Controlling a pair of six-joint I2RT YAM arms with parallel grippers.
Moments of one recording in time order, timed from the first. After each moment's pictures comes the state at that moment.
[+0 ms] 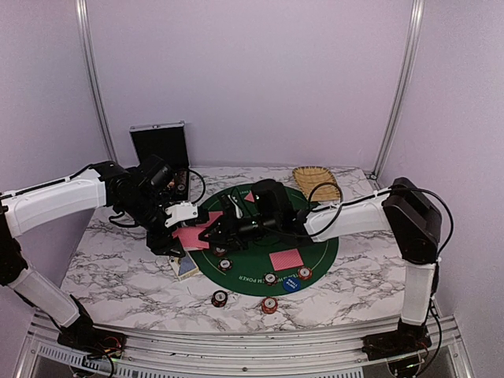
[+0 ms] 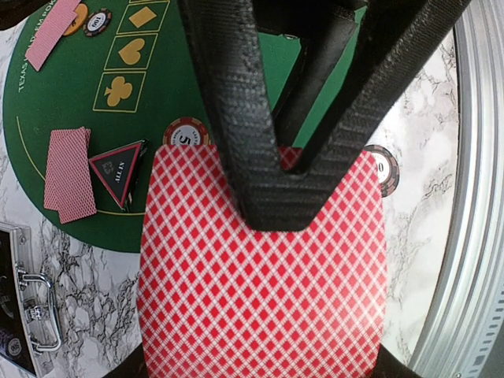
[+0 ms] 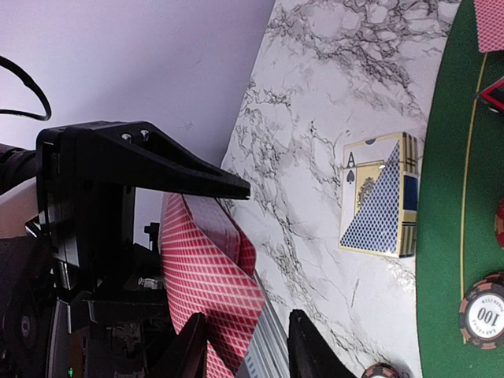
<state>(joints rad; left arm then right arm) -0.68 1.47 1.20 -0.92 0.23 0.65 0.92 1.99 1.27 0.35 -0.67 1.02</state>
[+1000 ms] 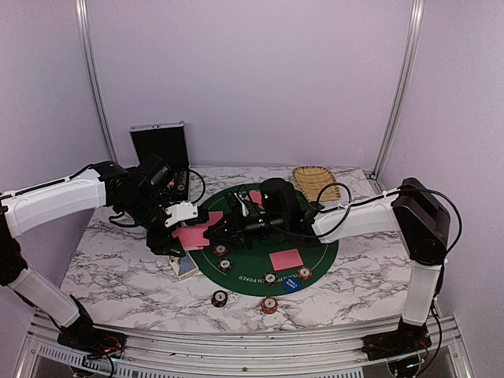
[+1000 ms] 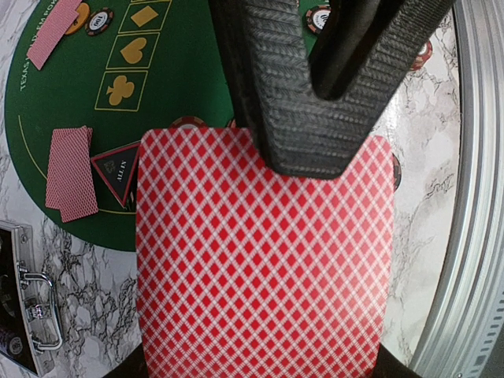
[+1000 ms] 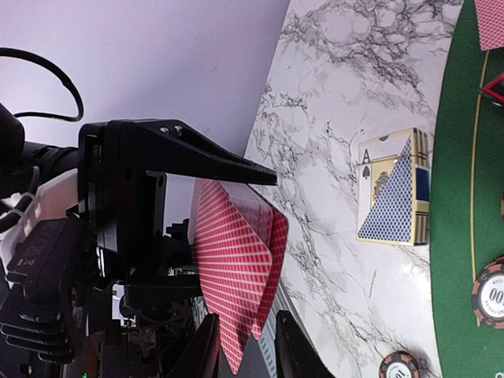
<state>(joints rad) -0.68 1.47 1.20 -0.92 0.23 0.65 0.91 1.93 1.20 0.41 -0.68 1.08</state>
